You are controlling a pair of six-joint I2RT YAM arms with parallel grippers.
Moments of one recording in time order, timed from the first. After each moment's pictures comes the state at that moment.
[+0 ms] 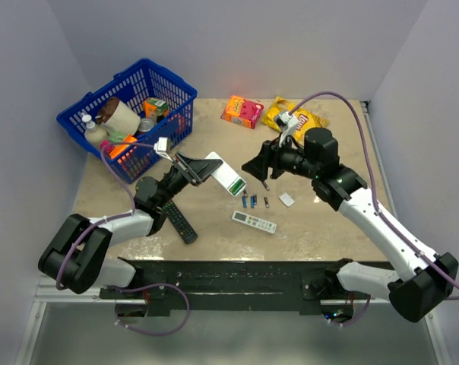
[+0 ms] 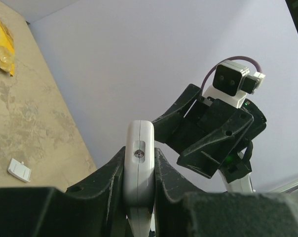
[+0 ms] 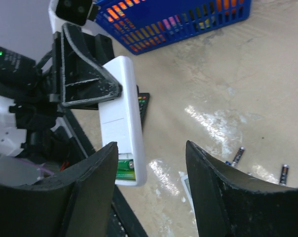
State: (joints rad) left arm -0.47 1.36 0.43 1.27 0.37 -1.38; right arm 0.58 1.15 1.09 -0.23 -0.35 0.32
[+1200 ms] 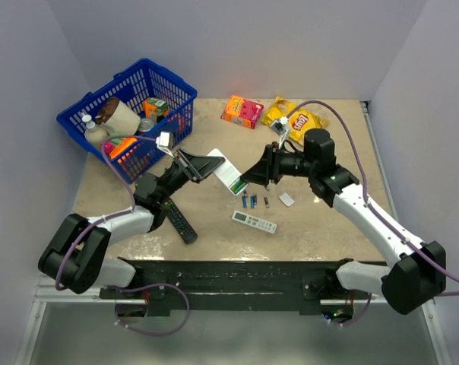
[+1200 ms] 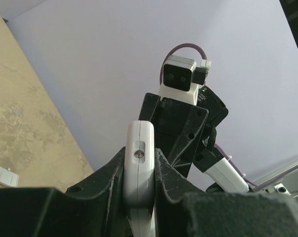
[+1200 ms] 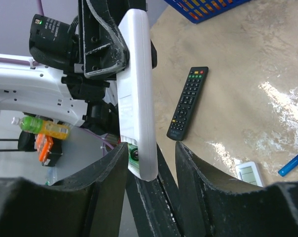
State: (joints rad) left arm -0.47 1.36 0.48 1.27 0.44 -1.37; right arm 0.45 1.20 0.99 -0.09 -0.81 0.54
